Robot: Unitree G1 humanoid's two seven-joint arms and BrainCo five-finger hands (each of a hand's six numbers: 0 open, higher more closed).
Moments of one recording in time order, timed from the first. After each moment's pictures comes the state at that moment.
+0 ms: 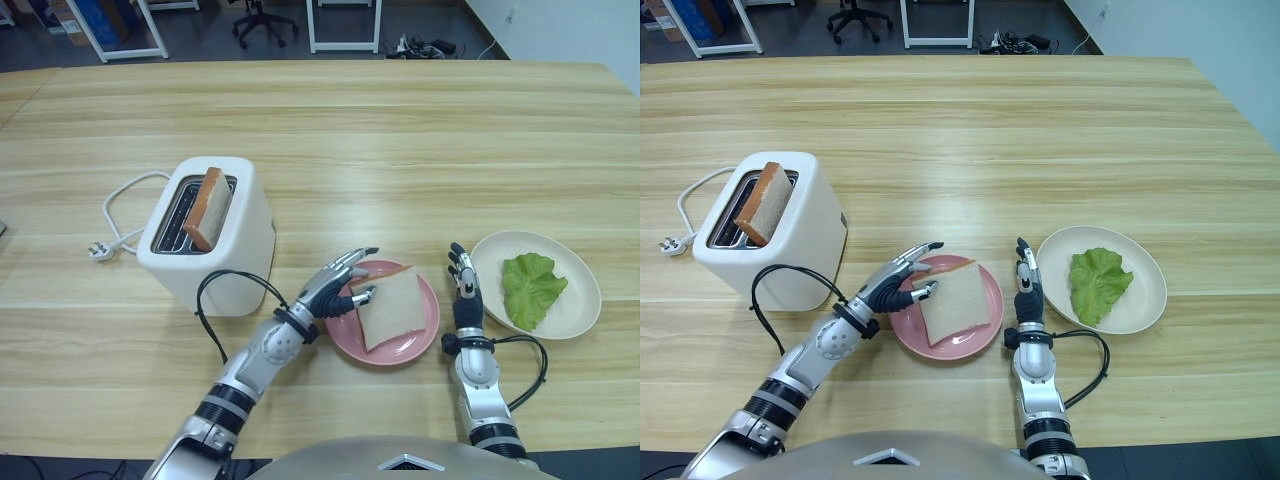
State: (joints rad) left arm -0.06 0.32 -0.38 0.21 0.52 -0.49 -0.01; right arm 0.12 -0.01 0.01 0.35 -0.14 -0.50 -0.14
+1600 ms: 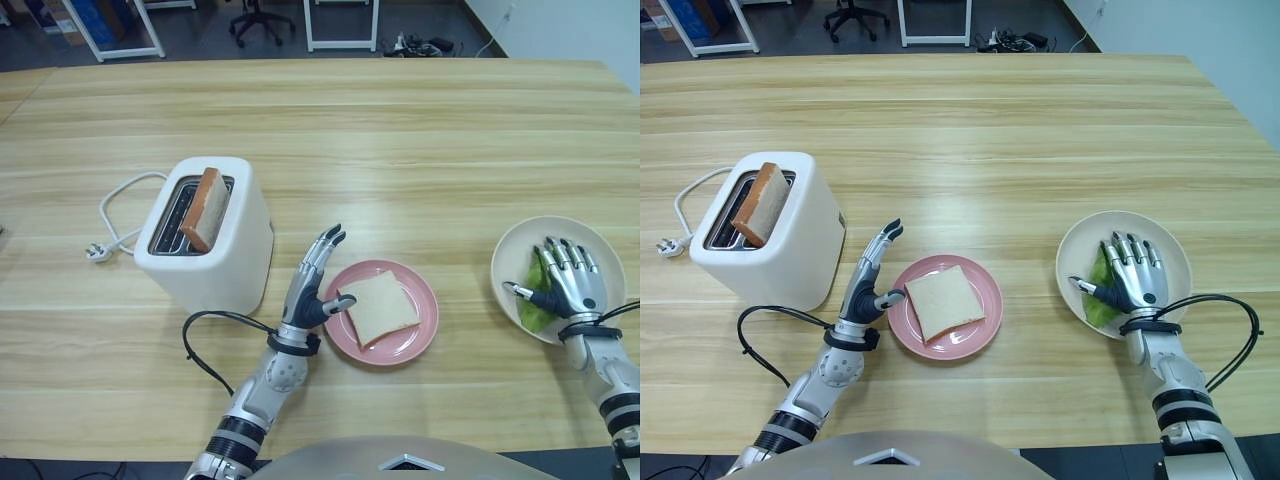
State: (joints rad) left arm 0.10 0.17 -0.29 0.17 0.57 -0.61 0.42; right arm -0.04 -0.71 0.14 0.62 -0.98 -0.14 -0.59
